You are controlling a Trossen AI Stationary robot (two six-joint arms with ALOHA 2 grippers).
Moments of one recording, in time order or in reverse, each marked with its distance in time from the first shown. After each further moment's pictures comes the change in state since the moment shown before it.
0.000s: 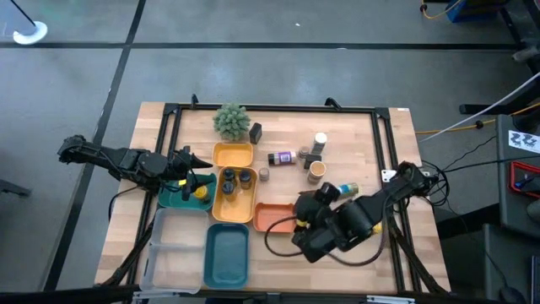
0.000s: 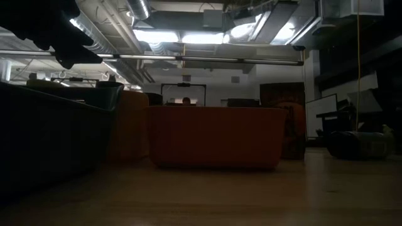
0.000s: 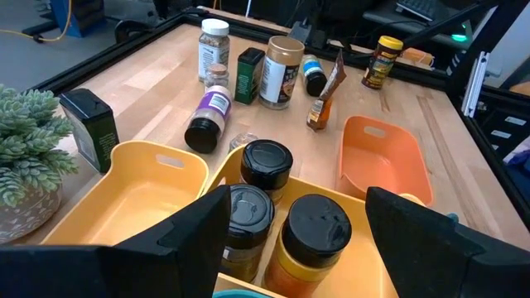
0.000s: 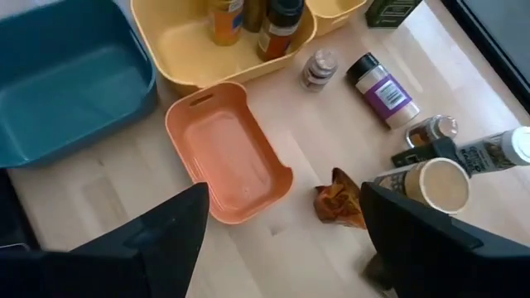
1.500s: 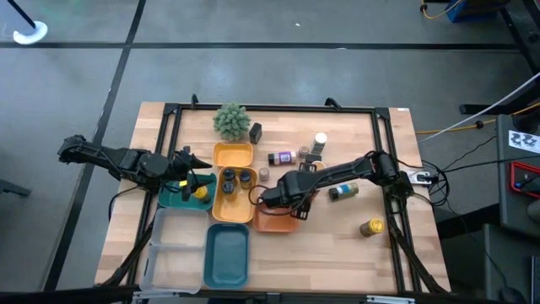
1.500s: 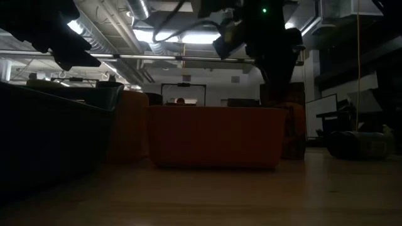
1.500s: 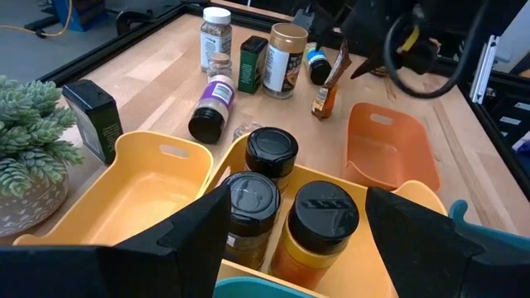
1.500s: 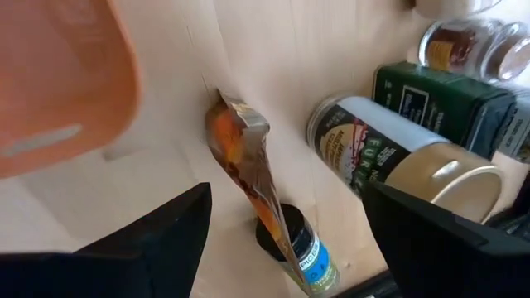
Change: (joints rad) left arm 0.000 0.001 0.000 -0.032 0.000 0.008; right arm -0.362 0.149 -0.324 -0.015 -0.347 -0.553
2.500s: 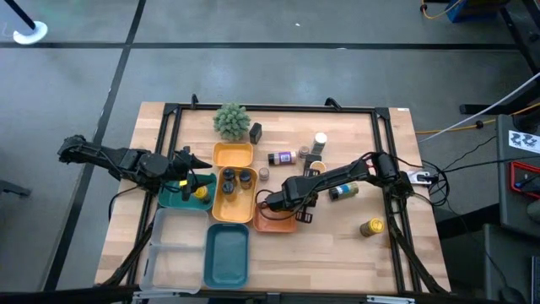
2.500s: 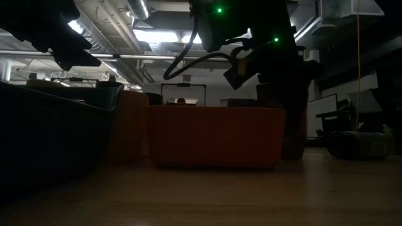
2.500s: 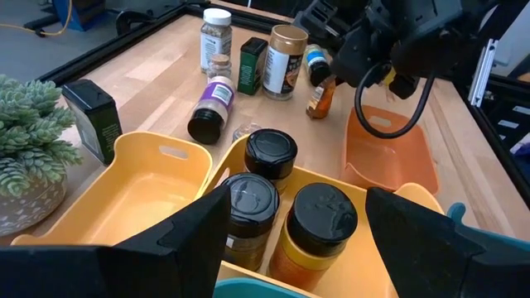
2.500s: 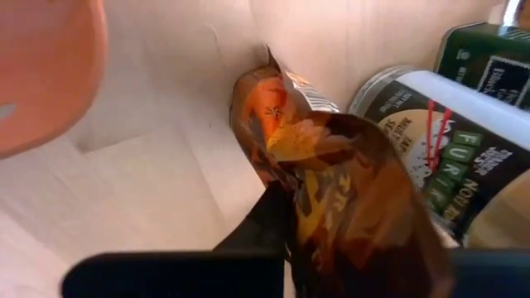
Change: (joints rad) left arm 0.000 0.000 0.000 0.004 0.000 -0.008; right arm 0.000 -0.001 -0.174 0.114 -0.065 -0.001
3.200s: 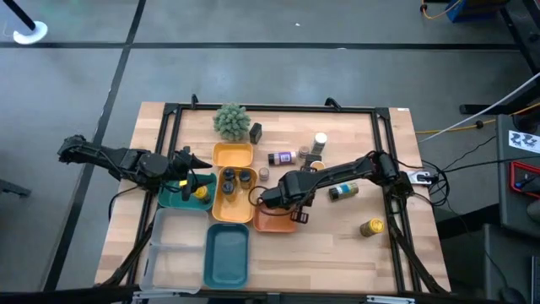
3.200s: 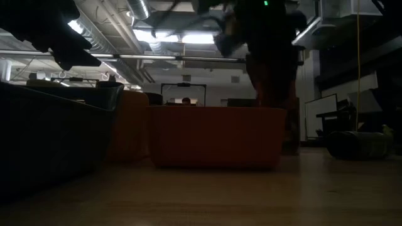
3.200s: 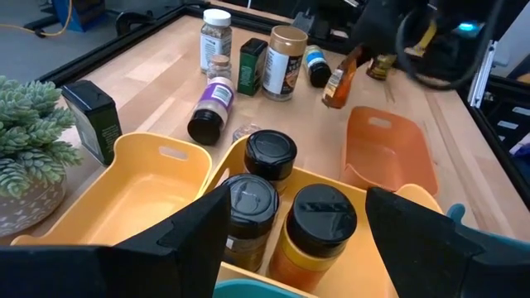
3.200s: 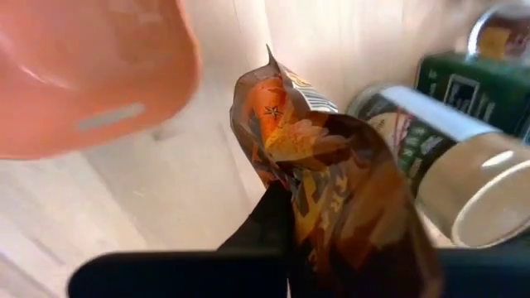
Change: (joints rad) left arm 0.000 0.000 0.000 0.004 0.000 0.000; right arm 0.000 0.000 0.227 -0.117 -0.042 -0.004
